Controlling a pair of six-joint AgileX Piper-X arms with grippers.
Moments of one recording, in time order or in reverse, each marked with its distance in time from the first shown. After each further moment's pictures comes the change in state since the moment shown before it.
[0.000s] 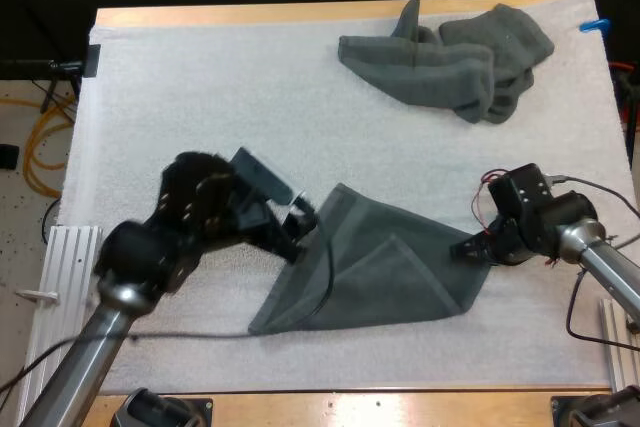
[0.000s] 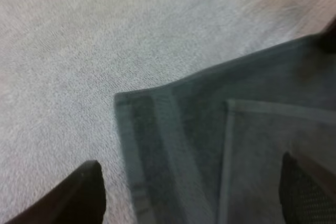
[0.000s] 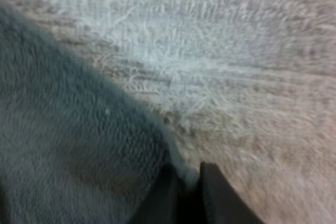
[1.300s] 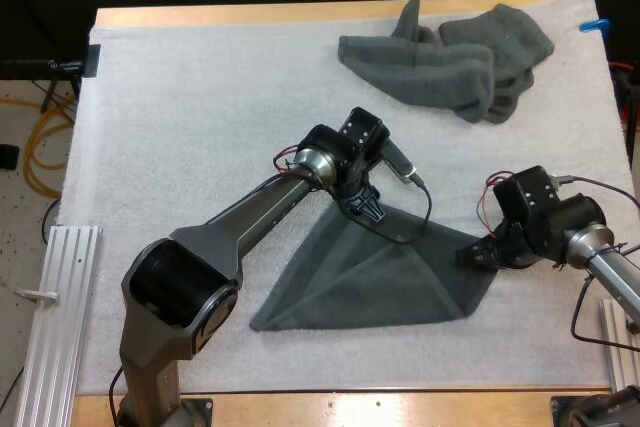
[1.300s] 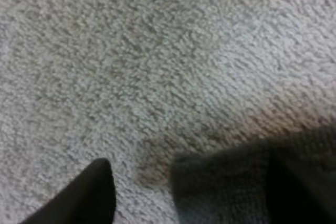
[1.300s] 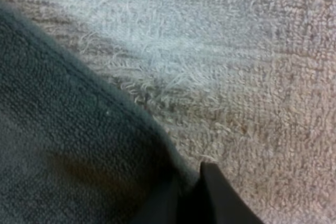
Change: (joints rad) left arm -0.187 0.954 -0.437 -0.019 -0.418 0.095; right arm 0.000 -0.043 0.004 0.046 0.033 -0.020
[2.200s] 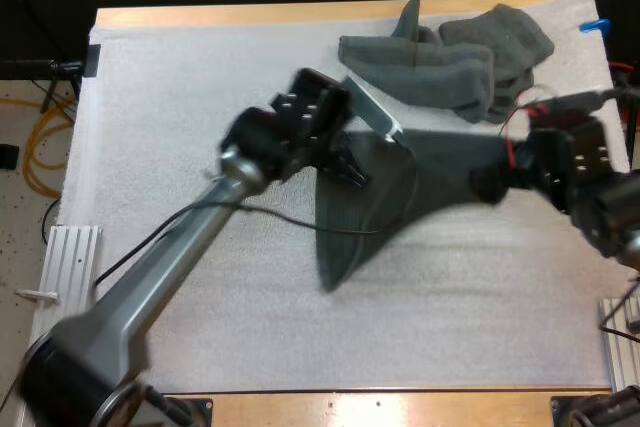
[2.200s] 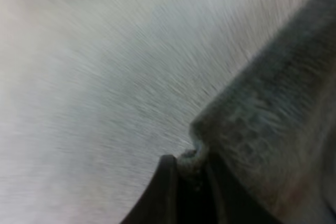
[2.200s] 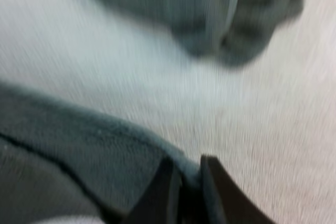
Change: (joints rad) left arm 0.034 -0.455 -0.025 0.110 0.037 0.001; right arm 0.000 -0.200 -0.291 -0.070 0.179 -0.099
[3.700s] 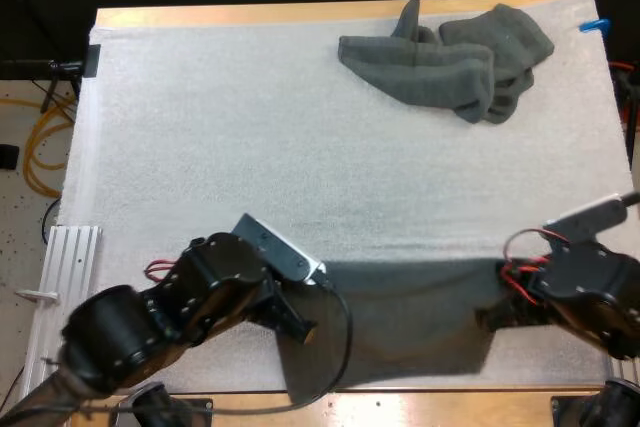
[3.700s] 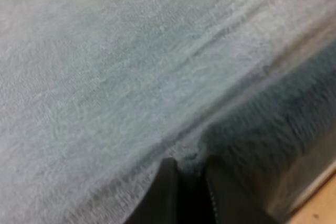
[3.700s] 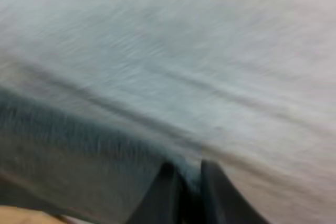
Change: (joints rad) left arm -0.306 -0.686 0.332 0.288 -0.030 -0.475; right arm 0.574 -0.328 -0.100 0.569 0.084 0.402
